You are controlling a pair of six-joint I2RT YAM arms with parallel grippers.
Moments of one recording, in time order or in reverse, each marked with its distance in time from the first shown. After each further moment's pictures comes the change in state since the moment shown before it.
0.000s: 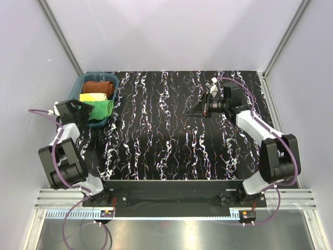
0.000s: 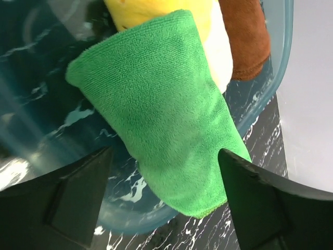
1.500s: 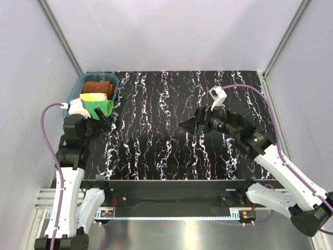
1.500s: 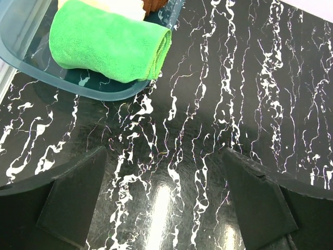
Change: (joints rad) left arm -0.407 -0.815 0.010 -0.627 -0.246 0.573; right arm 0.404 -0.595 -0.031 -0.289 0.678 -0.241
